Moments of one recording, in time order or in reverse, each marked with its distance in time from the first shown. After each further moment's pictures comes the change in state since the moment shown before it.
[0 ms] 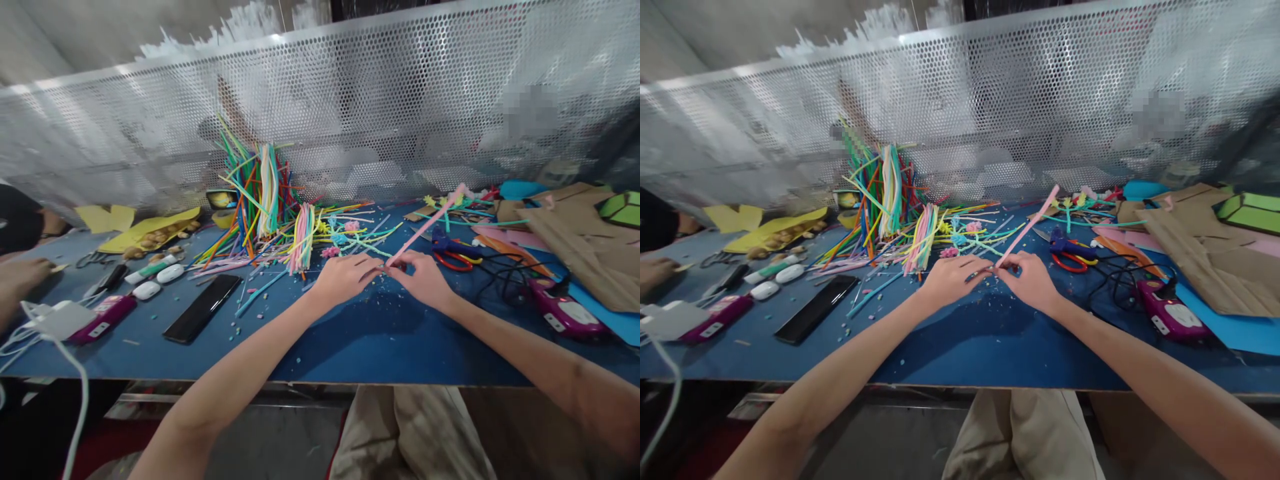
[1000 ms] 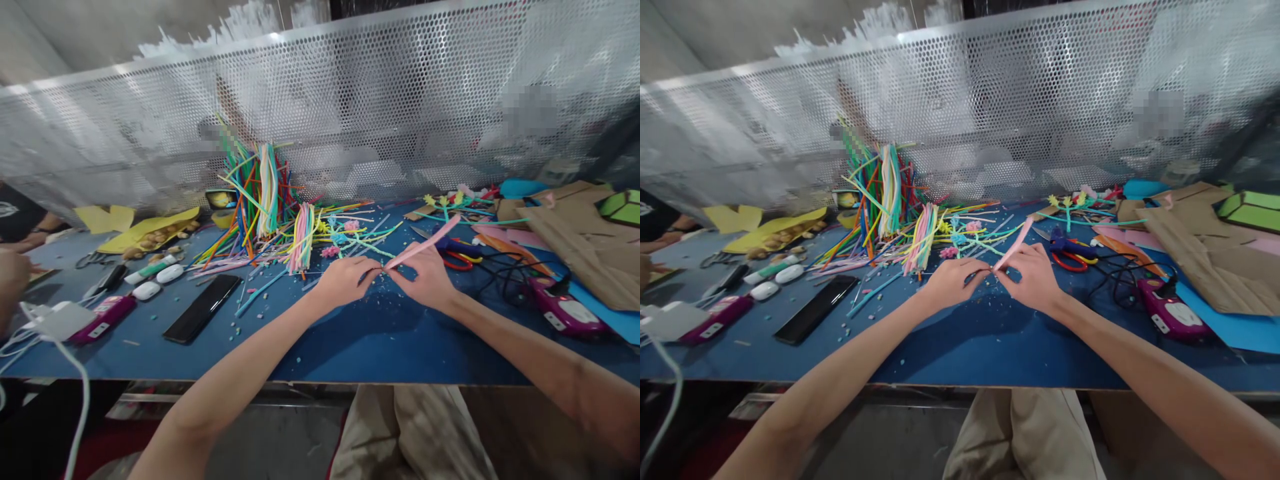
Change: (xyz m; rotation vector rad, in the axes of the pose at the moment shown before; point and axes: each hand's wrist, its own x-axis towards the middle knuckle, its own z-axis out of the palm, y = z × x) left_hand 0.001 0.003 0.000 -0.152 -0.052 -0.056; right_hand -0.004 -0.005 -0.010 -0.275 0.083 -0.241
